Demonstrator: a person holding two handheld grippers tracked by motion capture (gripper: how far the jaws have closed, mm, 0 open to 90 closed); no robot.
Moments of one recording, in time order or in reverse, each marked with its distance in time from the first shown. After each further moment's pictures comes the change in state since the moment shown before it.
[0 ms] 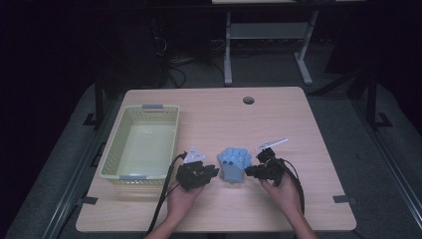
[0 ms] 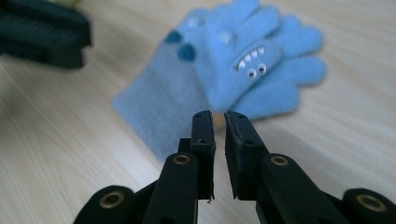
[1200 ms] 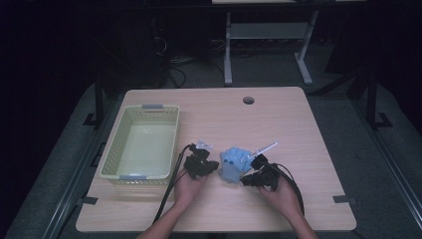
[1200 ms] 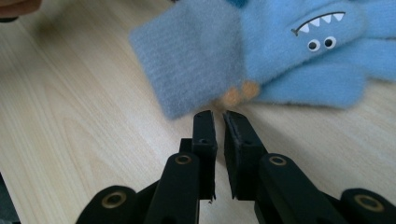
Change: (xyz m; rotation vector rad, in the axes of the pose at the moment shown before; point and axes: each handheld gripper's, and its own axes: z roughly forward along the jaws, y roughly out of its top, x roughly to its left) left arm 0.015 0.014 0.033 0.149 0.021 -0.018; right arm 0.008 -0.006 0.017 0.116 0.064 -0.079
